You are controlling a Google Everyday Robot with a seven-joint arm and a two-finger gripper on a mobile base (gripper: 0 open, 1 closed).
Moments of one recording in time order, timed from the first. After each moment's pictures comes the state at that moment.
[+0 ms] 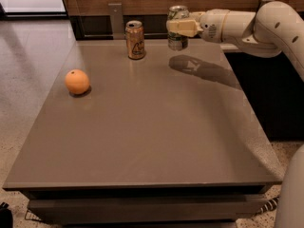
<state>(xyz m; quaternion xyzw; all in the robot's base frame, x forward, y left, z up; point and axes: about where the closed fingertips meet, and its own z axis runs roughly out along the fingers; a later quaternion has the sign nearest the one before) 0.761 -0.100 0.955 -0.34 0.67 0.32 0.58</state>
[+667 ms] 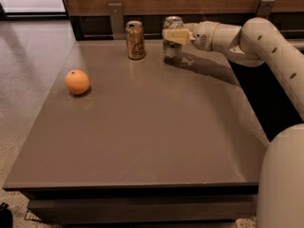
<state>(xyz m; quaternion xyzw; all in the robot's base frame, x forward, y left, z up) 0.799 -0.090 0.911 -0.31 0.67 0.34 0.58</state>
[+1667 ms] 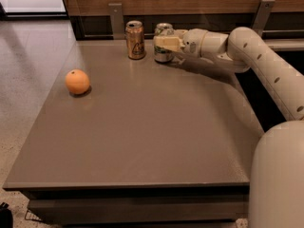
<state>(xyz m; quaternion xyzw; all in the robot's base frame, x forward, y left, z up) 0.810 -0.062 0.882 -0.32 0.66 0.35 0.58</state>
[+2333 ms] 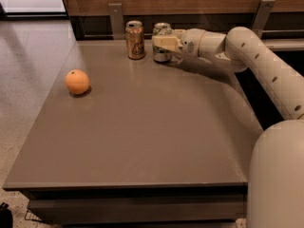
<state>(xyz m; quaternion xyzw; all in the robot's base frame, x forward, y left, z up) 0.810 -0.055 0.881 -0.32 0.66 0.35 0.58</state>
